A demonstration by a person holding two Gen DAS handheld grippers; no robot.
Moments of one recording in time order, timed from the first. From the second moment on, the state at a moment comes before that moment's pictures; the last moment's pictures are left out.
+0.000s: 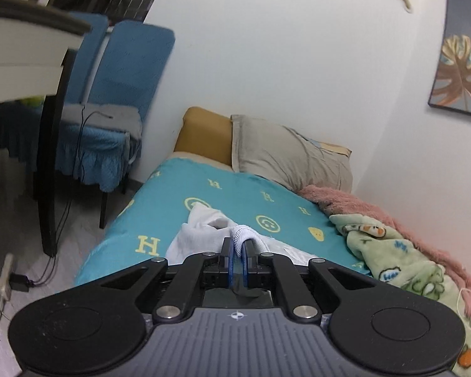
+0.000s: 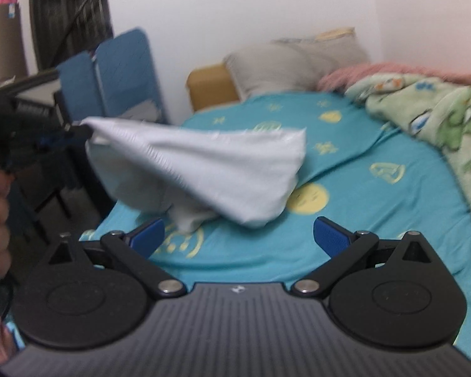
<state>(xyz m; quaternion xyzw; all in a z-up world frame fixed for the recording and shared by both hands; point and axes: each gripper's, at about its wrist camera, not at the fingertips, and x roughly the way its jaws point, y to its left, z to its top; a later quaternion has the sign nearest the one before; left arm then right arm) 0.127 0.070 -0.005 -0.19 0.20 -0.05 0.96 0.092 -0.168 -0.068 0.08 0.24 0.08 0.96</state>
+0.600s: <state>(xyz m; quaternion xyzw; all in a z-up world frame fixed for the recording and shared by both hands) 0.148 0.133 -0.066 -0.33 0.24 -0.09 0.91 0.176 -0.056 -0.104 -0.06 0.20 0.07 0.97</state>
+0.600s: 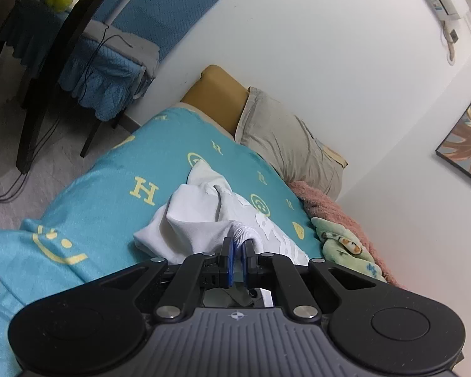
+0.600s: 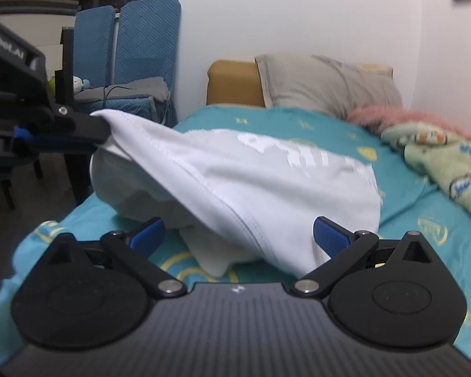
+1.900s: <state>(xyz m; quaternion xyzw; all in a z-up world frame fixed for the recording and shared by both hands) 0.042 0.068 0.028 -0.18 -0.01 -0.18 0.97 0.070 -0.175 0.018 0.11 -0.02 -0.14 0.98</state>
